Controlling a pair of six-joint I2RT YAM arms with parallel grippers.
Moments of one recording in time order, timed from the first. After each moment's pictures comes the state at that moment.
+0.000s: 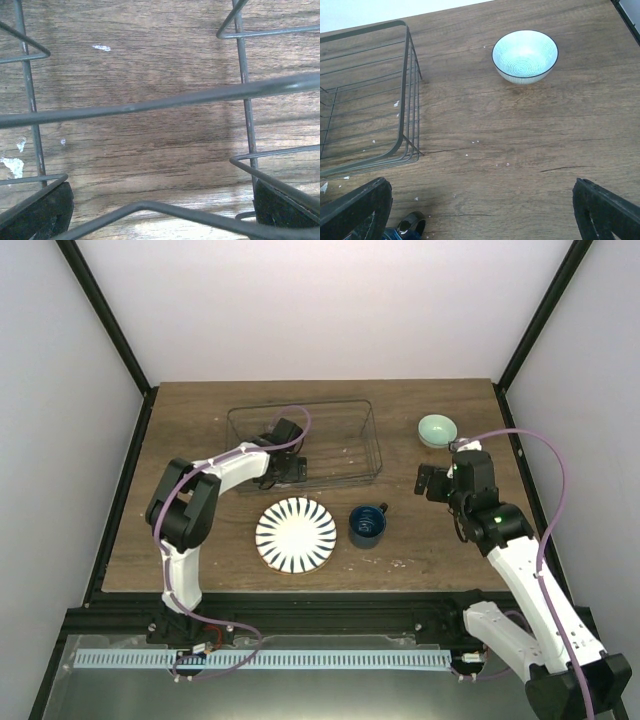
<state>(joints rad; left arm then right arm) -0.51 1.97 1.35 -0.56 -0.17 -0.47 0.29 0.84 0.85 -0.63 0.20 0.32</state>
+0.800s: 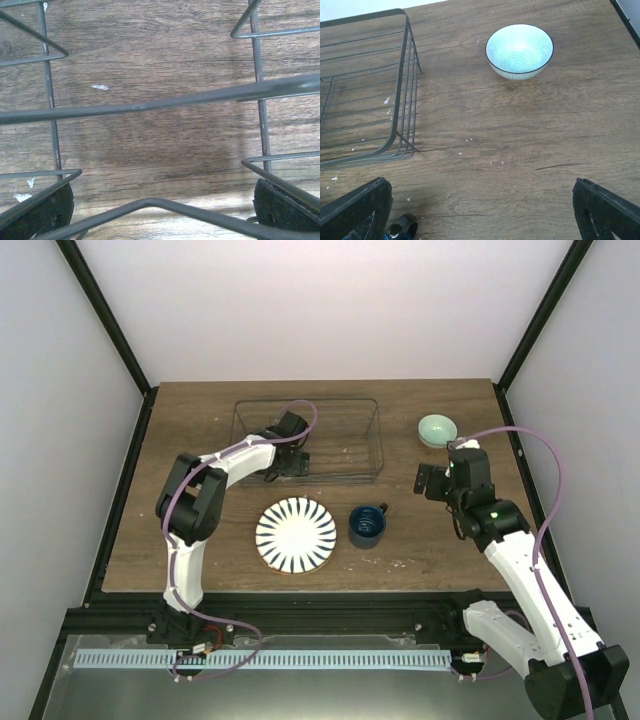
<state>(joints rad) -0.51 2.06 1.48 -0.62 -0.22 -0.39 0.29 0.87 0.85 -0.63 0.22 0.32</state>
